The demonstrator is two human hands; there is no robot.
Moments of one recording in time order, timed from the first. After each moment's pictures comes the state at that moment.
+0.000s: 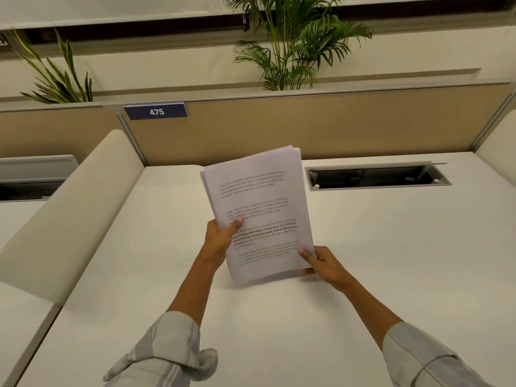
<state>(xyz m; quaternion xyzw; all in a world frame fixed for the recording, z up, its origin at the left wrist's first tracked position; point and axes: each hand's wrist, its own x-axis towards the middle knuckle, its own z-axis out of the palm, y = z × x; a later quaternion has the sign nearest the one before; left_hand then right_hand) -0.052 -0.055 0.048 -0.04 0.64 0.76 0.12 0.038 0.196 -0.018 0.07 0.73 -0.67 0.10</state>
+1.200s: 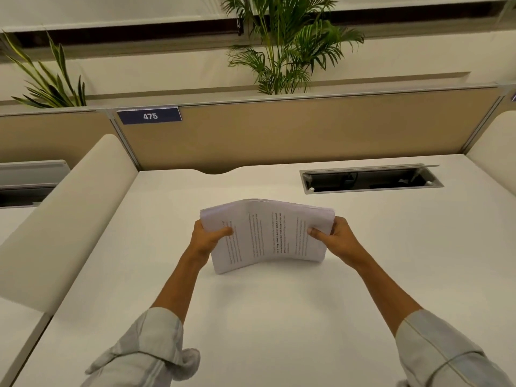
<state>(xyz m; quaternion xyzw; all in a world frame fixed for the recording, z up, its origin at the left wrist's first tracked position) -0.068 -0.076 0.055 0.02 0.72 0.68 0.11 0.016 0.228 0.048 0.05 0.76 -0.65 -0.05</state>
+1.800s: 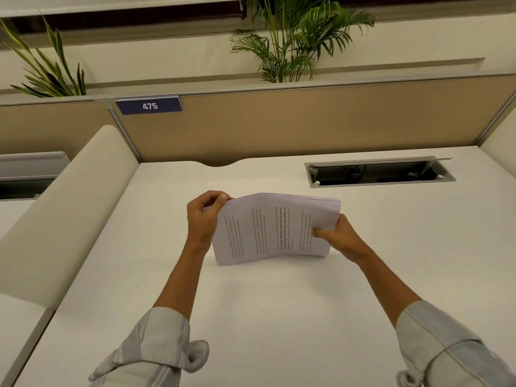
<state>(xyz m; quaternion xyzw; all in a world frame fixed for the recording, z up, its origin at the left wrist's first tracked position) -0.077 -0.061 0.081 0.07 0.73 0.68 -0.08 -0.001 0.228 0.037 0.06 0.76 -0.64 0.01</state>
